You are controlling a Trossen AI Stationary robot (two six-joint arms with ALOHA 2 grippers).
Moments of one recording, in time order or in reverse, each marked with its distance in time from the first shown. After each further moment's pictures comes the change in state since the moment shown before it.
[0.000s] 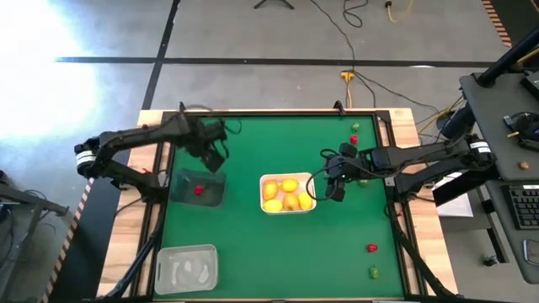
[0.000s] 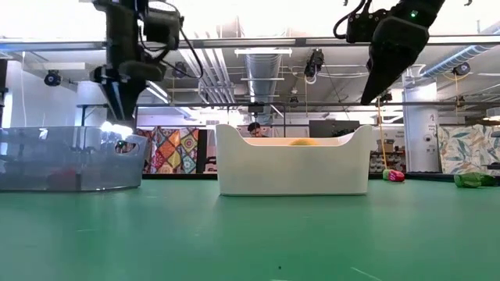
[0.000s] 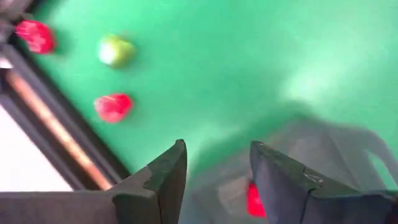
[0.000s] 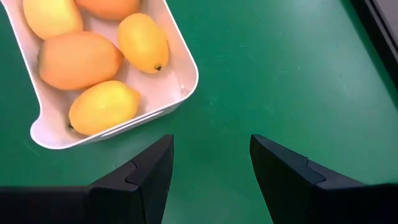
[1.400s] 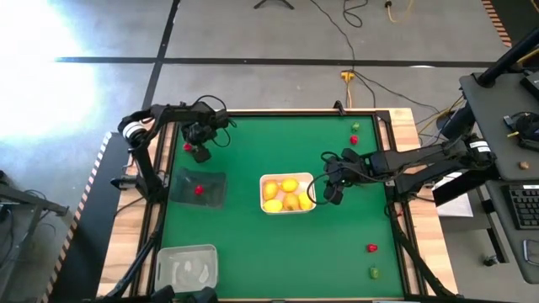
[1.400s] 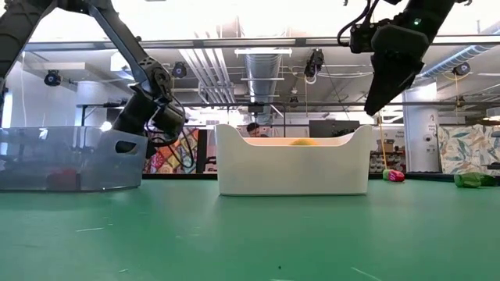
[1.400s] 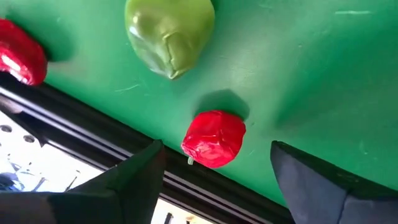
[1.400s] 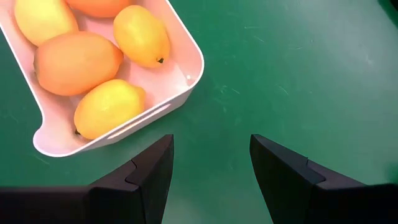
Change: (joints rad) left arm 0.390 0.499 -0.038 0.085 -0.173 0.655; right arm 0.028 0.000 -0.065 0.052 0.001 0.157
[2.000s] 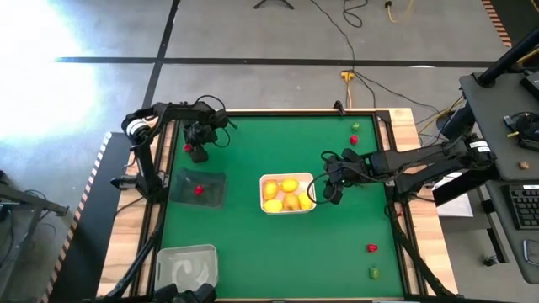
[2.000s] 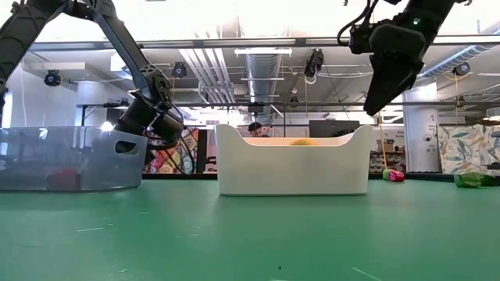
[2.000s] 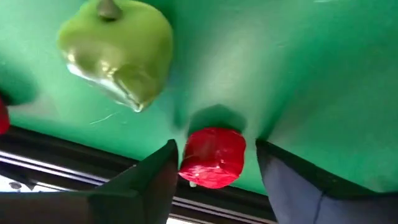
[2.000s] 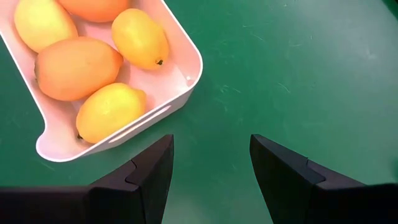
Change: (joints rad) left arm 0.032 0.046 0.002 0.016 0.046 0.184; right arm 0.000 0.000 0.000 0.001 0.000 0.035
